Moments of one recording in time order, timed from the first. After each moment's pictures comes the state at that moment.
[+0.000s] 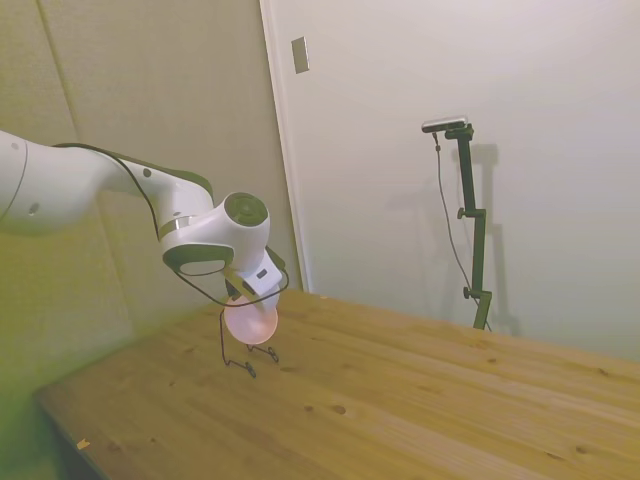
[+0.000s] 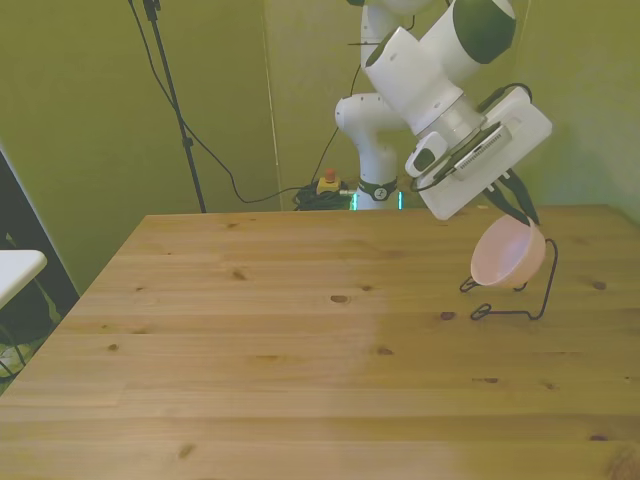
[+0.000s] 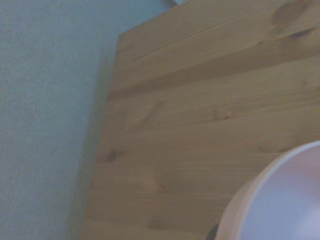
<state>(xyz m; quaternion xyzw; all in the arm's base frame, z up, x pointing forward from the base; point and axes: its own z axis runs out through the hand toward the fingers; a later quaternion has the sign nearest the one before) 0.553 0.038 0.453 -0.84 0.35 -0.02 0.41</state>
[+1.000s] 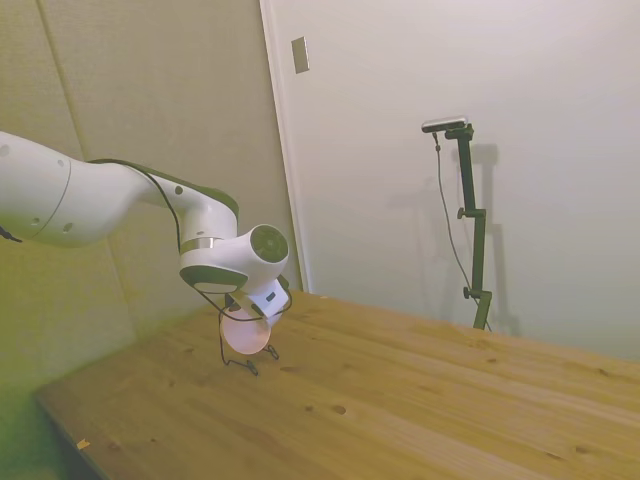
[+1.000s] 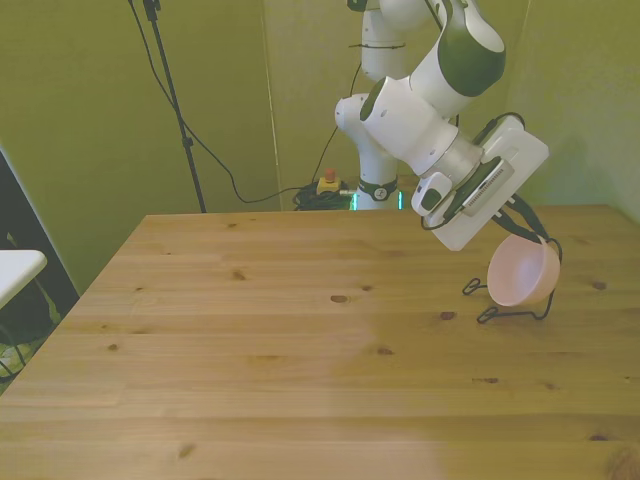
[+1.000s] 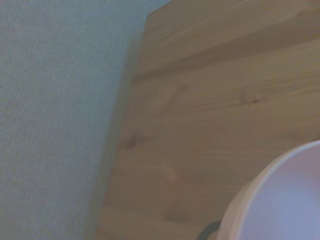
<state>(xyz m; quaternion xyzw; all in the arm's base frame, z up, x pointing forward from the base) 0.564 0.041 0.408 -0.83 0.32 0.01 0.45</state>
